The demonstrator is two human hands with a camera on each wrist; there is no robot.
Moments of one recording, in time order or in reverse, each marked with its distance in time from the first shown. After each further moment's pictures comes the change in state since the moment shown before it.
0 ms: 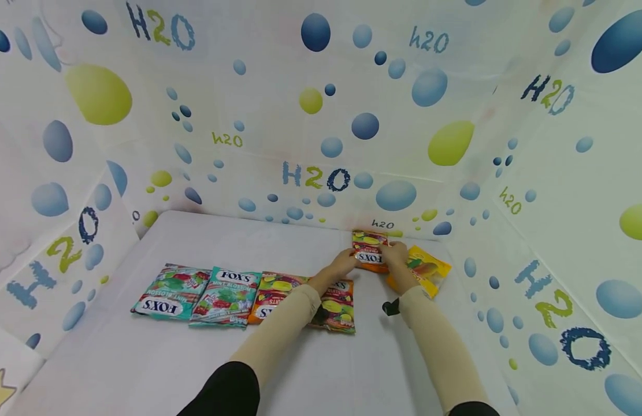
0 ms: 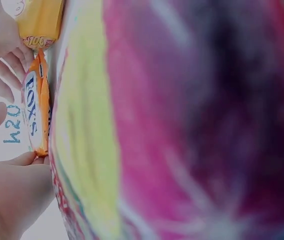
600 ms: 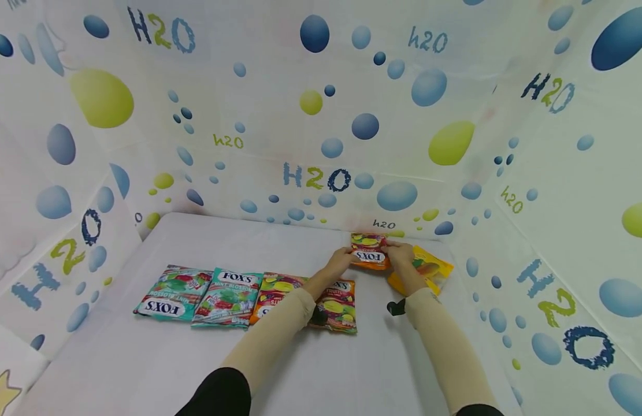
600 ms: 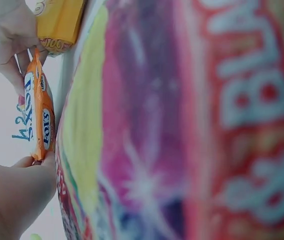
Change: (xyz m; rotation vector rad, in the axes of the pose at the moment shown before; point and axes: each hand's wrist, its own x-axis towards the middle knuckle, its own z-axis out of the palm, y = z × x) left_hand -0.001 -0.012 -0.008 -0.110 0.045 0.003; right_hand 0.009 0.005 -0.009 0.147 -0.010 0.042
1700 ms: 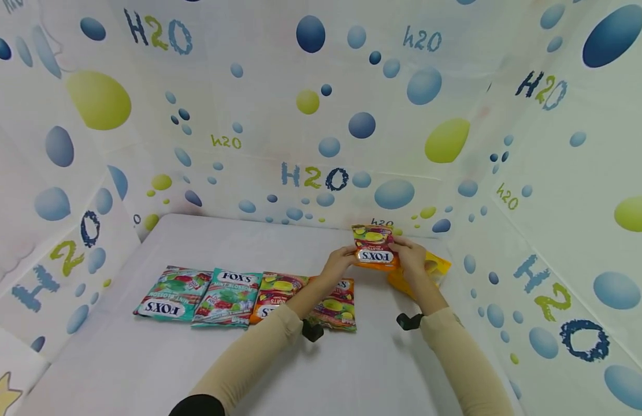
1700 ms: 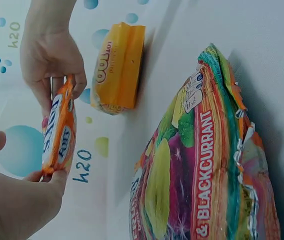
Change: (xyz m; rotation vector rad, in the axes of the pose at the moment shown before) left_hand -0.060 0.033 -0.002 -0.251 -0.009 0.084; right_hand -0.053 -0.012 -0.041 0.371 -0.098 0.018
